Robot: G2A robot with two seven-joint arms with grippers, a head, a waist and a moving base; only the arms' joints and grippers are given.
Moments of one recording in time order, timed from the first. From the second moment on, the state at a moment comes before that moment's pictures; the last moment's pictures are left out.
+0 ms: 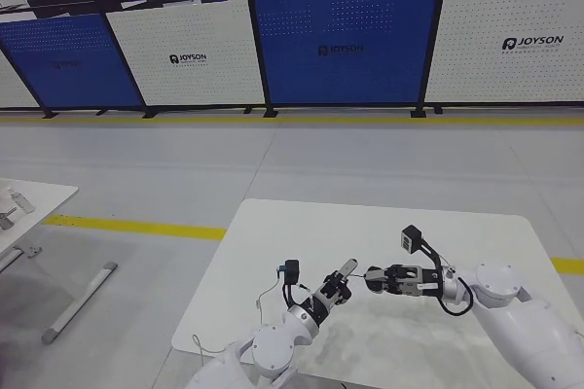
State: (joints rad) left arm 1.40 -1.17 -0.88 -1.70 -0.26 -0.01 0.12; right arm -0.77 -1.15 0.74 -0.98 0.62 -0.17 1.18
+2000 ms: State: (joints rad) left arm 1.44 -1.17 -0.92 -1.71 -0.33 -0.10 0.04; right arm -0.78 -1.15 0.79 -0.97 0.69 -0.06 1.34
